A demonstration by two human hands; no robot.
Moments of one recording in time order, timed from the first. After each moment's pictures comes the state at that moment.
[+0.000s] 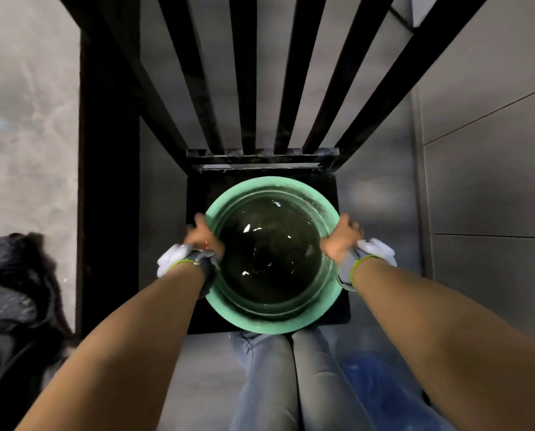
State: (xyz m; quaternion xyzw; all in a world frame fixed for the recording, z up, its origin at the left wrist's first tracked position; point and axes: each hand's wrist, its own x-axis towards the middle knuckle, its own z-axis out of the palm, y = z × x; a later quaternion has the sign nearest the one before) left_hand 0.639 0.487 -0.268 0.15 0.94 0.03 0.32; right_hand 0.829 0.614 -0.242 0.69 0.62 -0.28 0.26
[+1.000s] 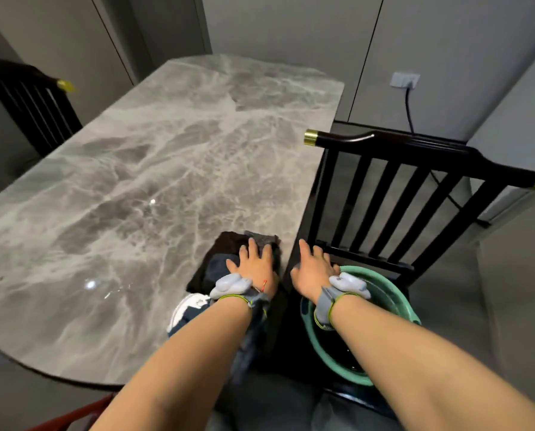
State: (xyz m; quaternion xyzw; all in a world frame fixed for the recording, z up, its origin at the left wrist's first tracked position) left_hand 0.602 0.330 0.008 0.25 0.94 0.04 0.22; right_hand 0.668 0.422 0.001 0.39 0.88 -0.21 0.14
